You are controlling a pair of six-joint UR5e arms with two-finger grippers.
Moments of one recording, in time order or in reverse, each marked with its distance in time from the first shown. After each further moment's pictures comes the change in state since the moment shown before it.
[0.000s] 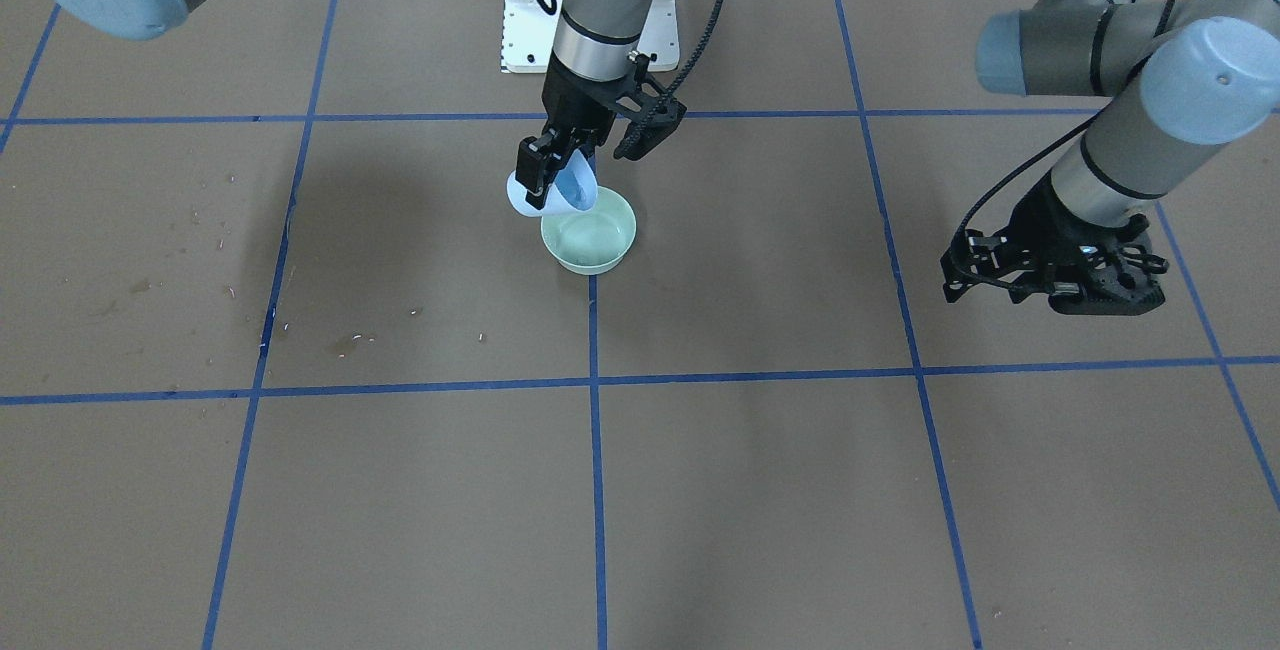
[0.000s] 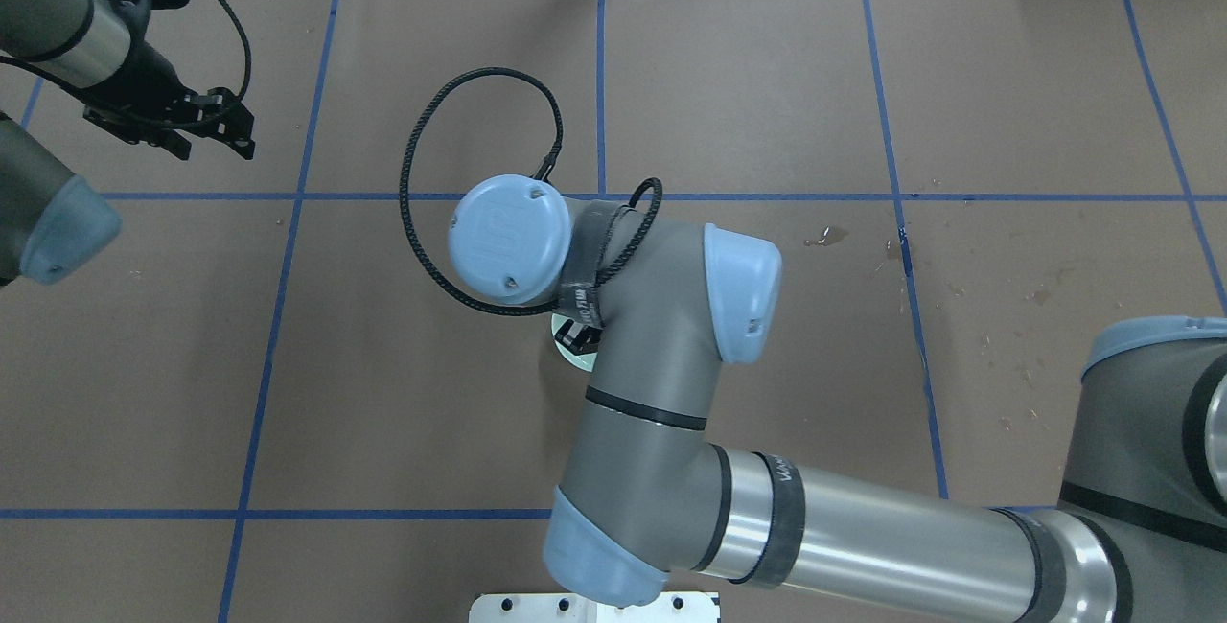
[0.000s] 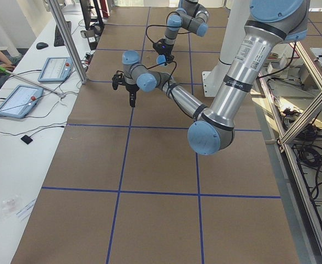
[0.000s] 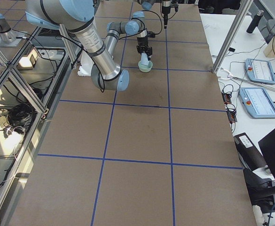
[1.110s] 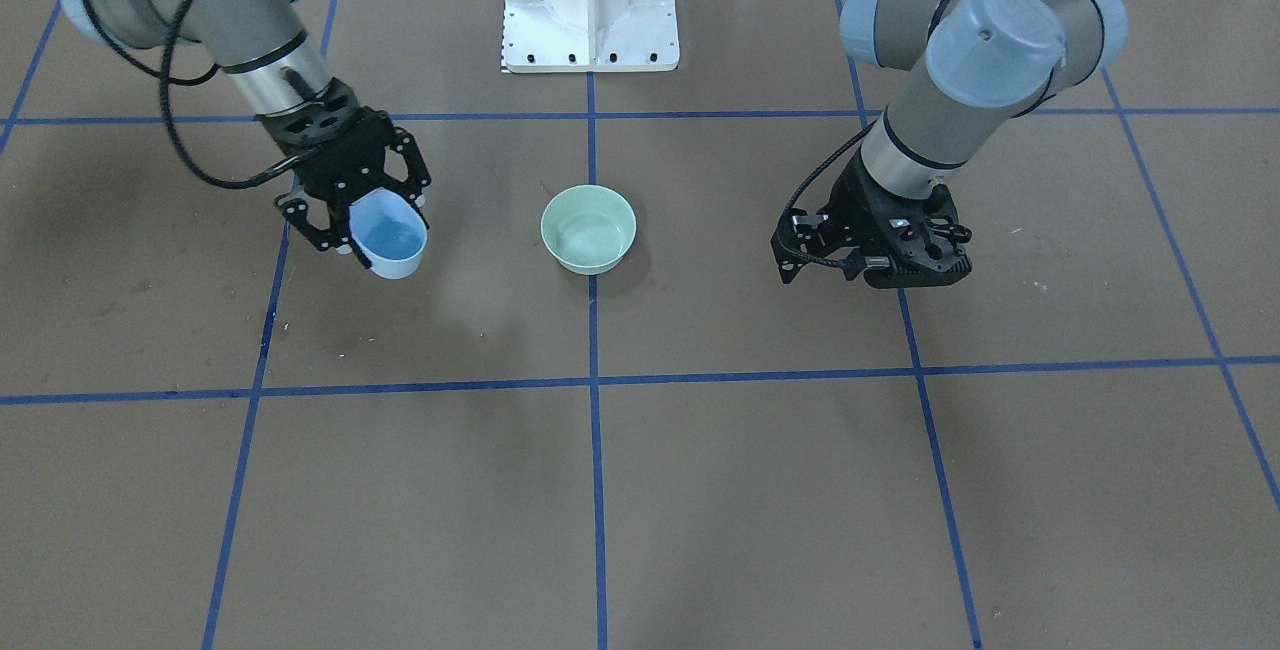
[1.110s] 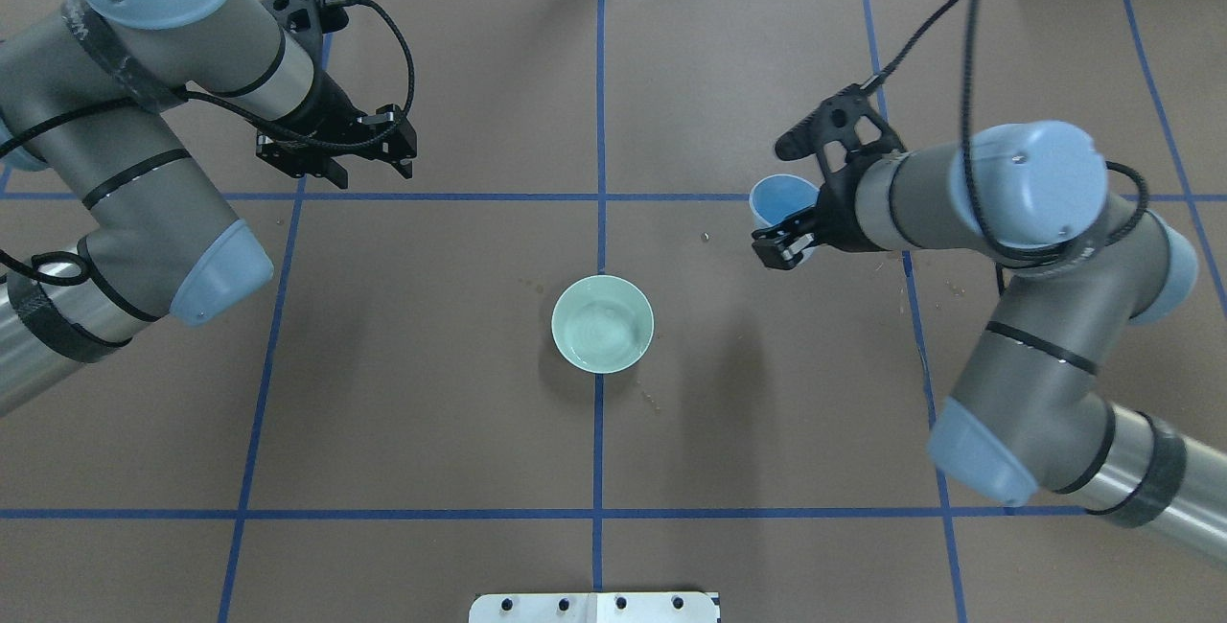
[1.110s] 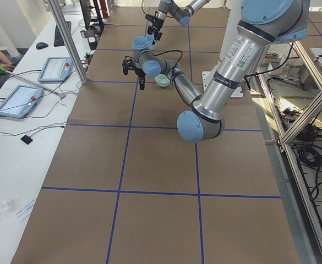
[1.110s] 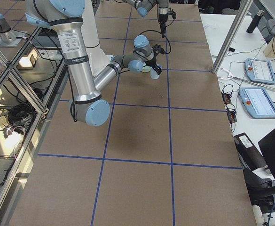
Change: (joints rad) left arm 0.197 -0.188 -0.003 -0.008 0.084 -0.372; right arm 0.214 -0.580 0.323 0.803 0.183 0.168
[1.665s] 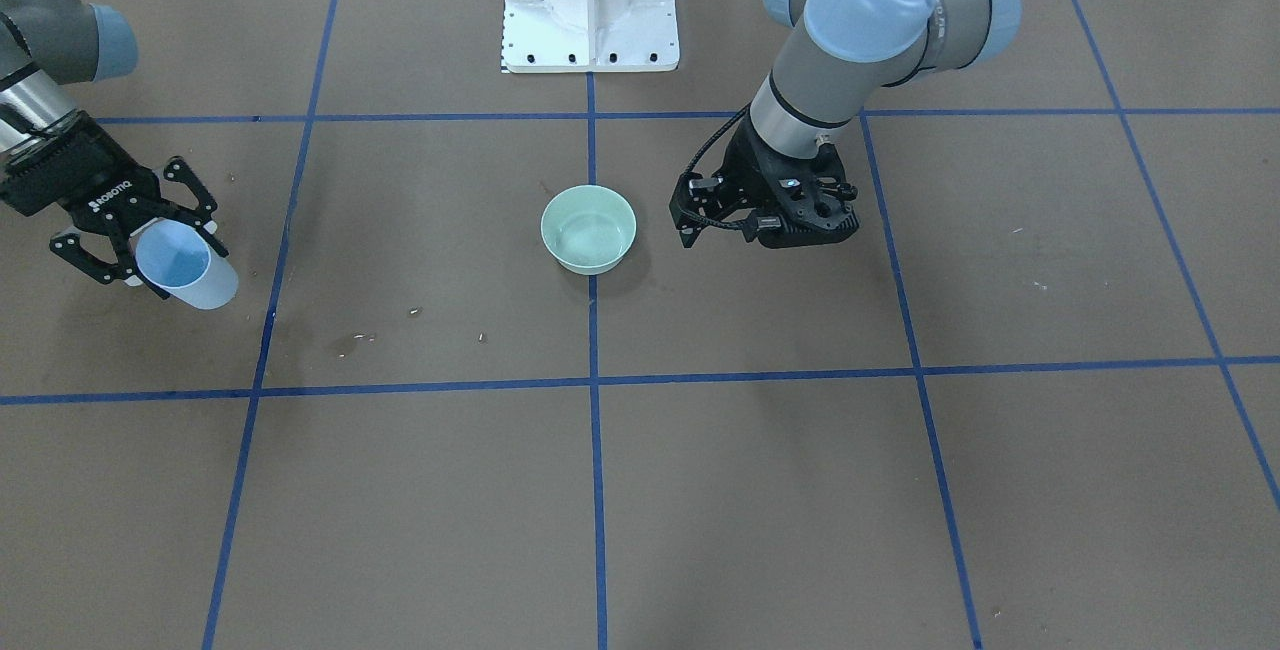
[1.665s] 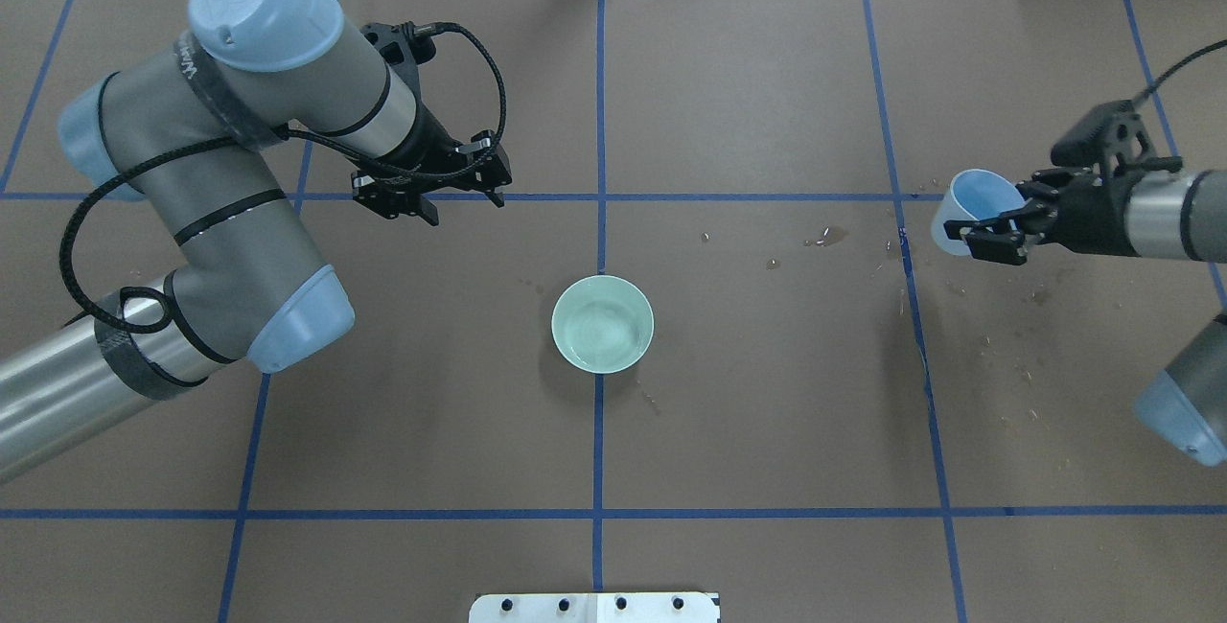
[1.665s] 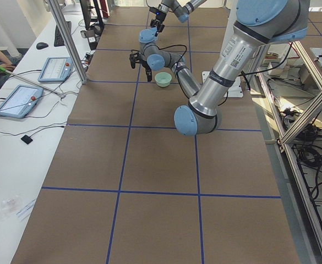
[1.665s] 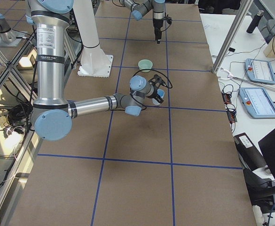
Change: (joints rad) left arm 0.103 -0.095 -0.008 -0.001 0.033 -0.202; right arm 0.259 -0.374 -0.196 0.771 0.219 0.000
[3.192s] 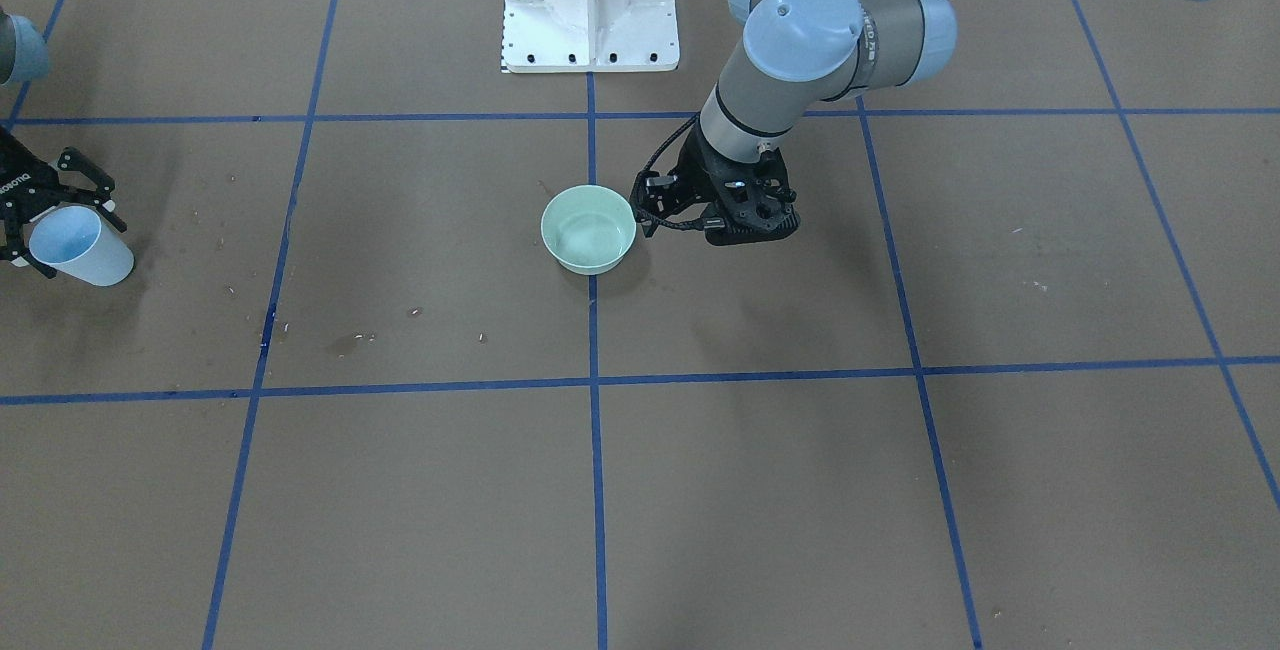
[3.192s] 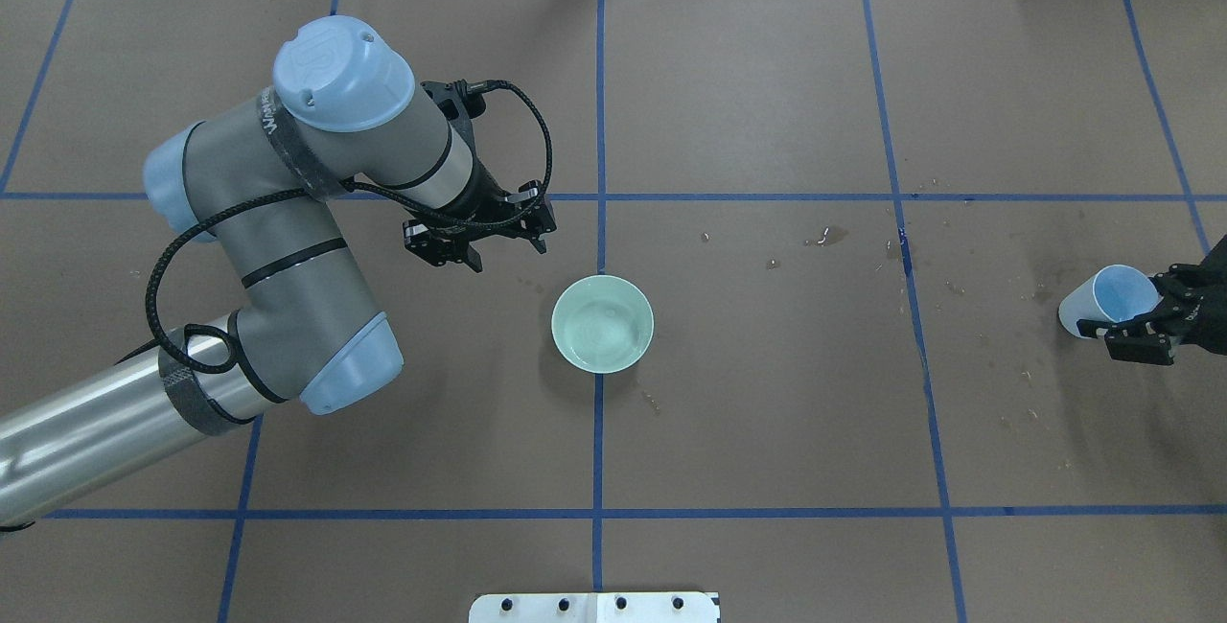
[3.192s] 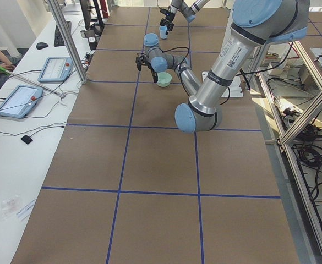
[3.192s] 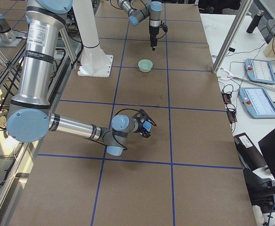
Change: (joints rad) left arm 0.098 -0.046 0.060 -0.044 0.009 -0.104; right arm 0.028 -0.222 -0.363 0.573 0.018 -0.010
